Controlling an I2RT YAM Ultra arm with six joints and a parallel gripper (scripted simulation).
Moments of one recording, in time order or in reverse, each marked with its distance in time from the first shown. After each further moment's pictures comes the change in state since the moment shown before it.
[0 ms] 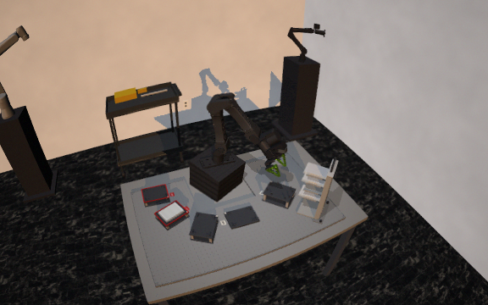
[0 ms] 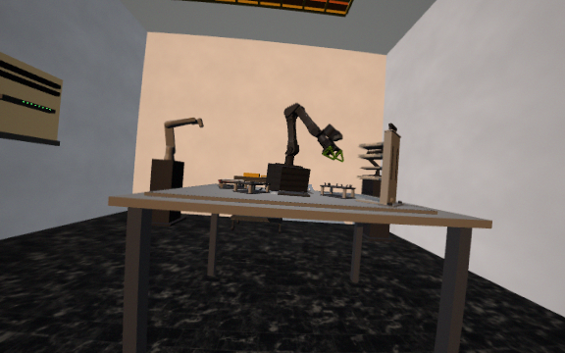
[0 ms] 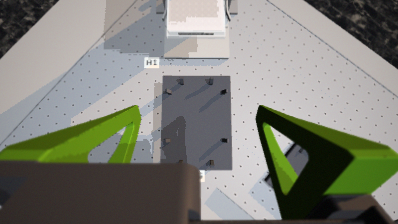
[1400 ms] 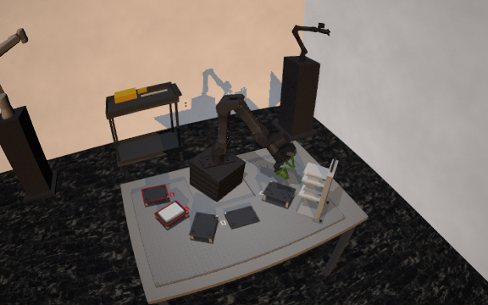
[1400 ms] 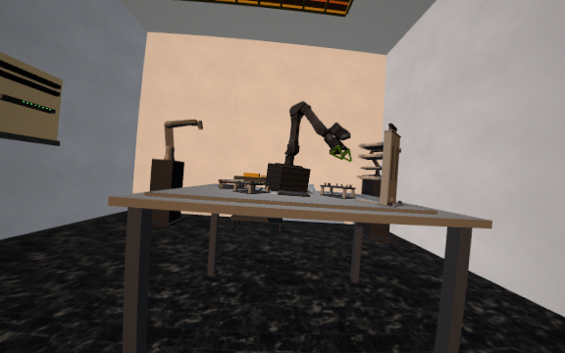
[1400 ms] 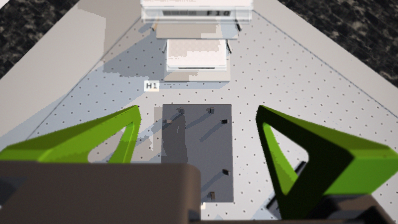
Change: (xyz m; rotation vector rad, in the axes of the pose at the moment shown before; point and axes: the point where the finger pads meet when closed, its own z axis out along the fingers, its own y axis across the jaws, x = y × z) arm -0.037 0.001 0.033 -0.002 -0.007 0.002
